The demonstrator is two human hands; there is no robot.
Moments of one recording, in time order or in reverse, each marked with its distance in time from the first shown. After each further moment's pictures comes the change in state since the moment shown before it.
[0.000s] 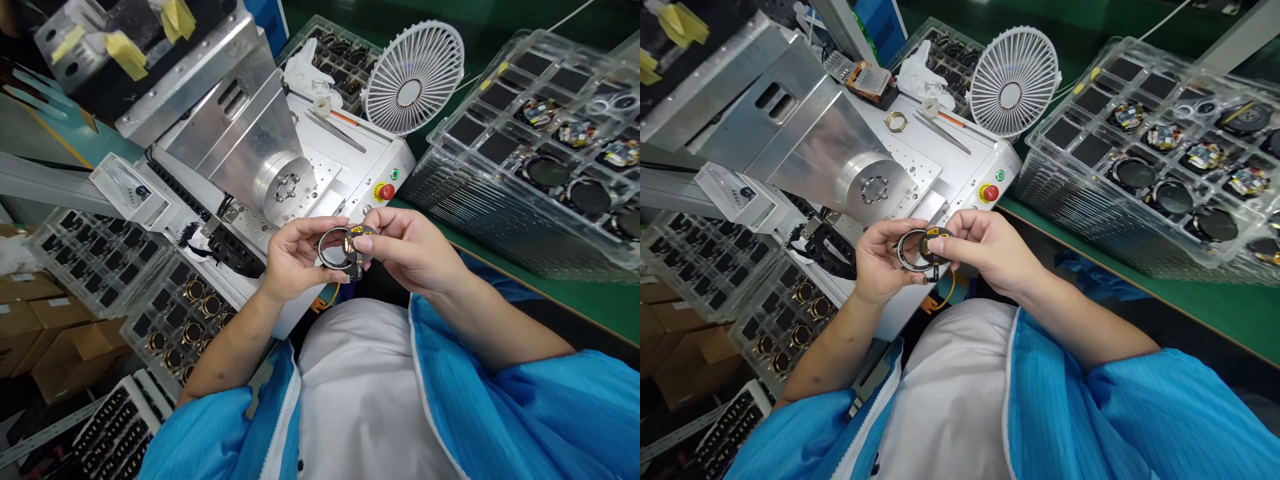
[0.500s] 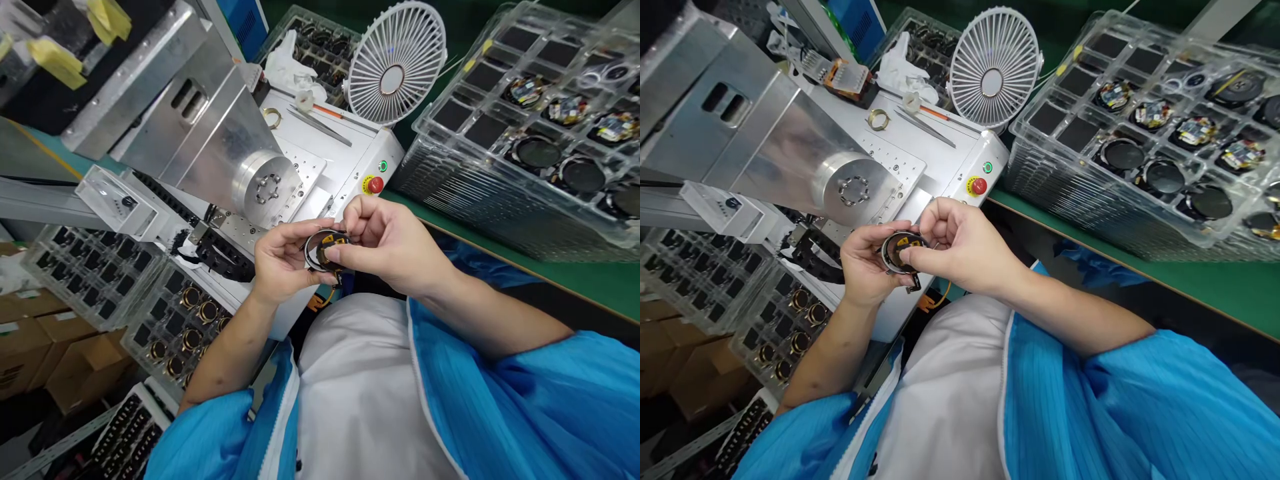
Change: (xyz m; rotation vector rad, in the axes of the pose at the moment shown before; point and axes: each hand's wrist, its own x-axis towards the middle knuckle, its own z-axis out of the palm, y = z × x) left_hand 0.002 -0.004 -0.002 0.118 -0.032 0.120; right_hand -0.001 0.000 0.010 -0.095 -0.013 -0.085
